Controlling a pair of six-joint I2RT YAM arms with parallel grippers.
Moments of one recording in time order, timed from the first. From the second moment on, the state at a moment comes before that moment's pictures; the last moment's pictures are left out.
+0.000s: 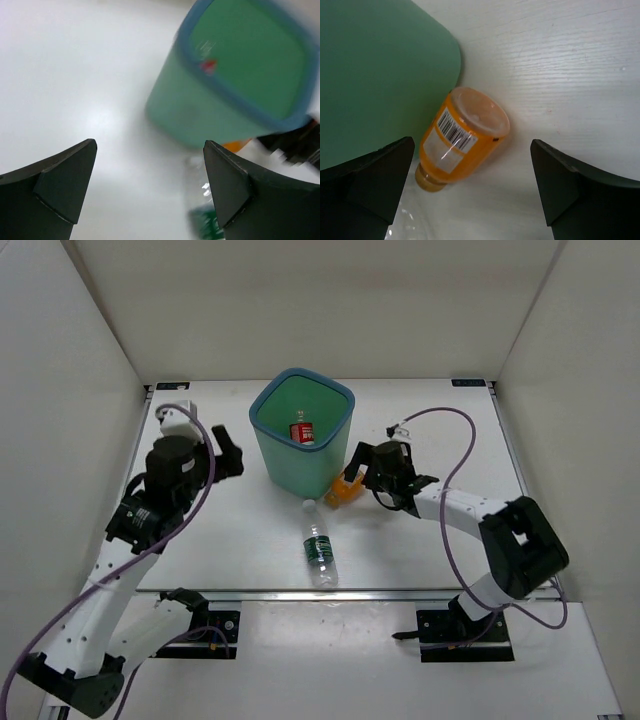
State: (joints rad) left arm -0.46 0.91 1.19 -0.58 -0.31 -0.39; right arm 0.55 1.49 0.80 0.11 0.19 0.67
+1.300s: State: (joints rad) left arm -0.43 0.80 0.73 -0.70 -0.06 -0.66; right arm 0.60 1.48 1.45 0.18 0.20 0.33
